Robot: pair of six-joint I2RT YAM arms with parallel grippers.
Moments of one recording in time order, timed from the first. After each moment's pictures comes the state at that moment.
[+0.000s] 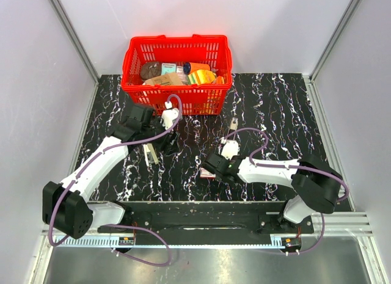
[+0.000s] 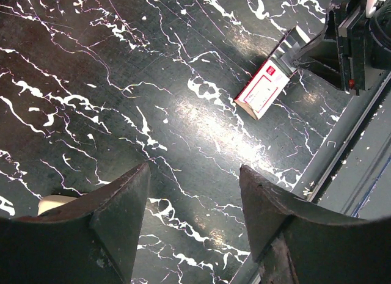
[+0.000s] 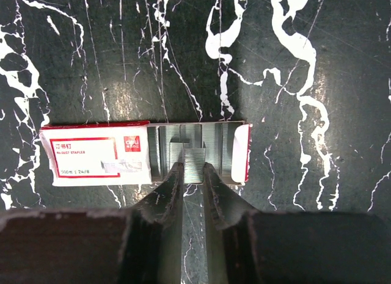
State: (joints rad) left arm -0.42 1.24 1.02 -0.62 0.51 0.26; right arm 1.05 1.56 0.84 -0.51 0.53 1.08
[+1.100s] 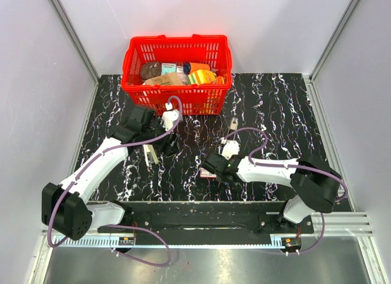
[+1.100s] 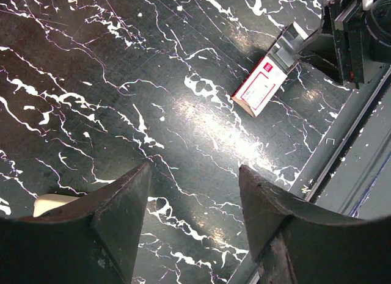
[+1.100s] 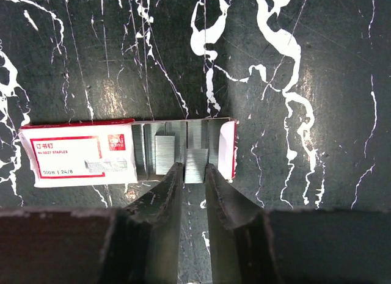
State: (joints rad) left arm -0.43 1.23 1.00 -0.62 0.50 0.26; right arm 1.05 1.57 0.85 -0.56 0.54 1.08
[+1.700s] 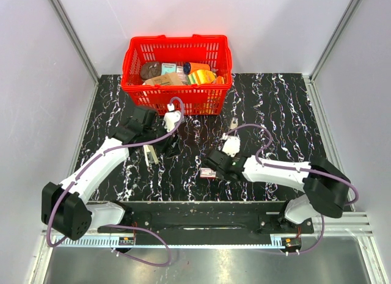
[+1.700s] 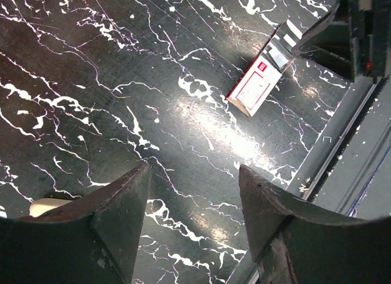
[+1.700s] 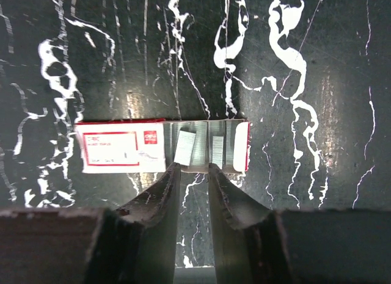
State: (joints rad) left arm -0.45 1.23 1.00 -0.62 0.50 0.26; right arm 1.05 1.51 0.88 -0.57 0.53 1.06
